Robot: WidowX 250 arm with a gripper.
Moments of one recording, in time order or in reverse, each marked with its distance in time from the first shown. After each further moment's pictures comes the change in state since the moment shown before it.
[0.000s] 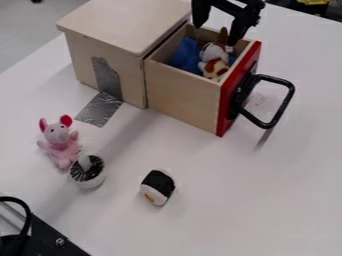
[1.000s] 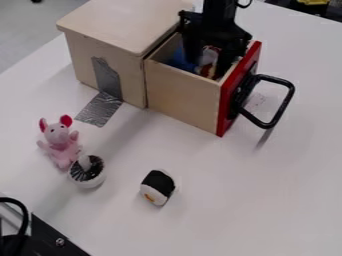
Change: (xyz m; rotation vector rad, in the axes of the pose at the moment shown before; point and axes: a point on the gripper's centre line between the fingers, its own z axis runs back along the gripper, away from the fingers) arm -0.026 -0.003 -0.041 -0.075 0.112 0.108
